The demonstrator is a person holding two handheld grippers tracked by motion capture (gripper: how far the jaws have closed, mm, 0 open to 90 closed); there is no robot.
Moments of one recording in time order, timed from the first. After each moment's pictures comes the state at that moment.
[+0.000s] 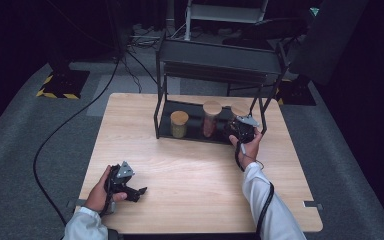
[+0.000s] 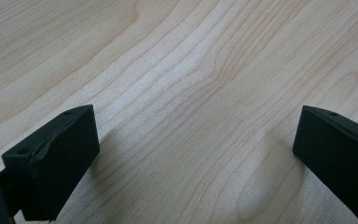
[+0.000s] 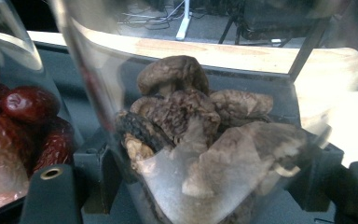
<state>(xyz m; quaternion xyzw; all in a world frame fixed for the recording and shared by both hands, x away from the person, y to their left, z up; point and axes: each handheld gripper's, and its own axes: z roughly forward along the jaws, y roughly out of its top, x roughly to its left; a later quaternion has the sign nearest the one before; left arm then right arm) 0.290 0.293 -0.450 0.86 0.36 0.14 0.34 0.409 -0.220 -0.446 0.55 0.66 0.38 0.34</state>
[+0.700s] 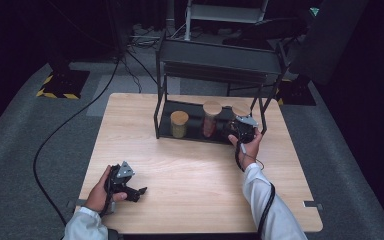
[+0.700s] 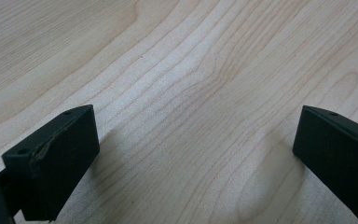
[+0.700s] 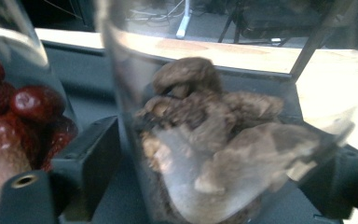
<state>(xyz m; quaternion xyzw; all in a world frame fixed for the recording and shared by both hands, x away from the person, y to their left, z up) 0.290 0.293 -0.450 0.86 0.36 0.14 0.34 0.408 -0.212 -0.443 0.55 0.66 0.37 0.35</state>
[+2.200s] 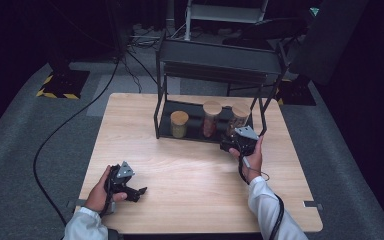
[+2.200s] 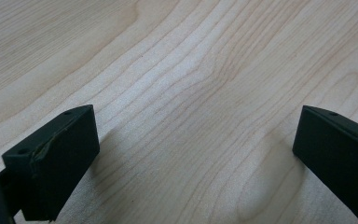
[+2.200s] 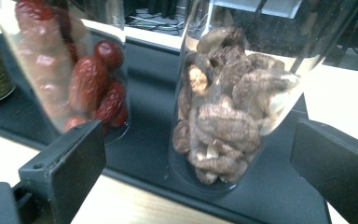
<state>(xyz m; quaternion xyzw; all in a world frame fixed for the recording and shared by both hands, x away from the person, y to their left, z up) 0.289 0.293 -0.450 0.86 0.36 0.14 0.34 0.355 -0.224 -0.449 0.49 0.69 0.39 0.36</state>
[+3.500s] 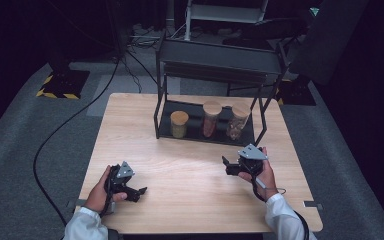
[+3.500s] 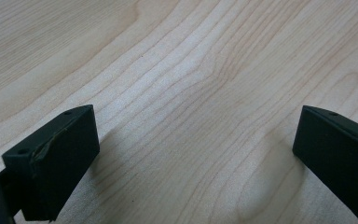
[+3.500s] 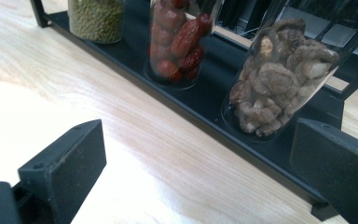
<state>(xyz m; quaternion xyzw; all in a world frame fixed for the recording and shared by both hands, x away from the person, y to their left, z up) 0.289 0.292 -0.450 0.86 0.36 0.14 0.34 0.298 -0.274 -0.444 0.36 0.77 0.41 0.33</state>
